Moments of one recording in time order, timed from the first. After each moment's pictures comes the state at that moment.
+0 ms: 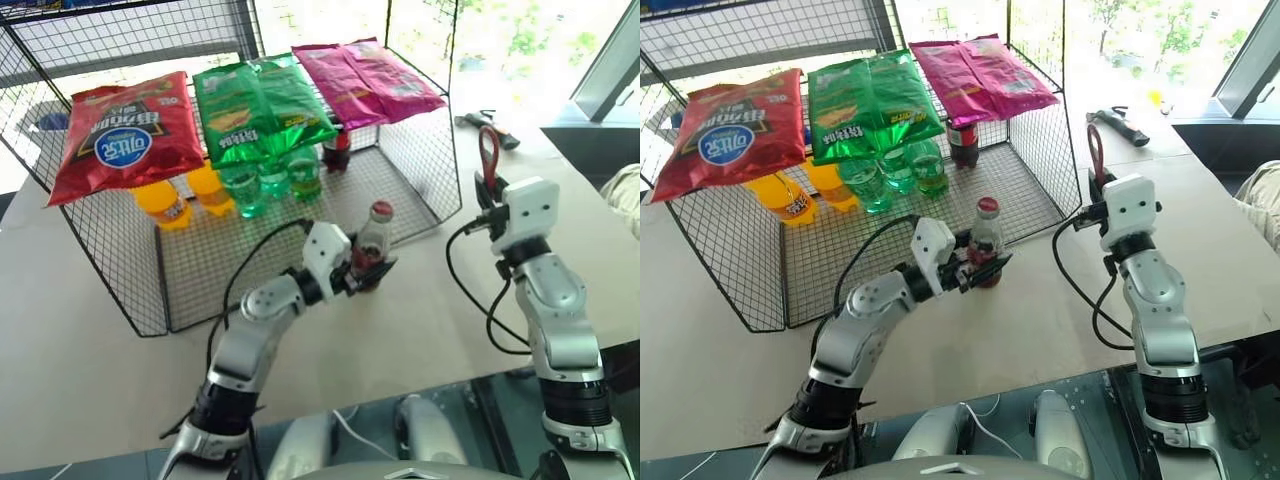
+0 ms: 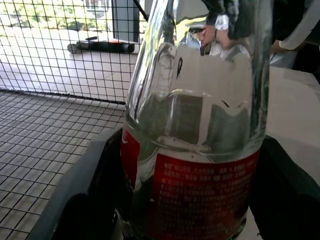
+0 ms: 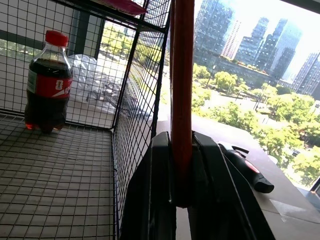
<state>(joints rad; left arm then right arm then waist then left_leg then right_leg) -0.22 0.24 -0.19 -0.23 -0.23 0.25 -0.66 -0.25 -0.29 -0.06 -0.26 0.04 0.10 0.21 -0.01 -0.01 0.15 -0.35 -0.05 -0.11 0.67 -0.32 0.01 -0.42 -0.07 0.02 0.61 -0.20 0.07</state>
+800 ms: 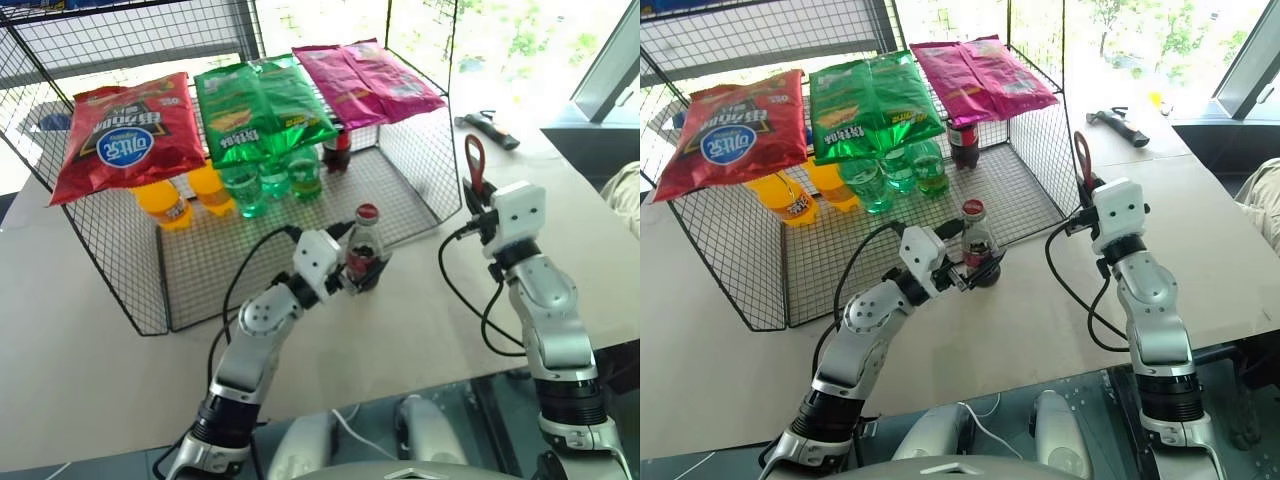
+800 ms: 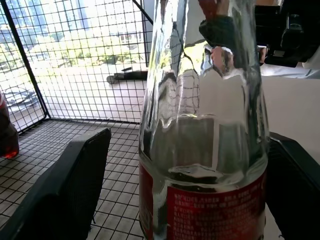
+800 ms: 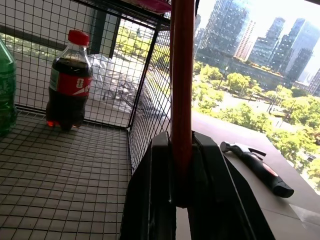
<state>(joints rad) -0.19 0.22 -0.19 -0.21 -0.17 0.02 -0.58 -0.25 -0.29 -0.04 -0.23 0.04 0.08 0.25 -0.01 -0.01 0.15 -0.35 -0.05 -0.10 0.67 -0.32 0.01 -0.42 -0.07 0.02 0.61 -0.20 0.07</state>
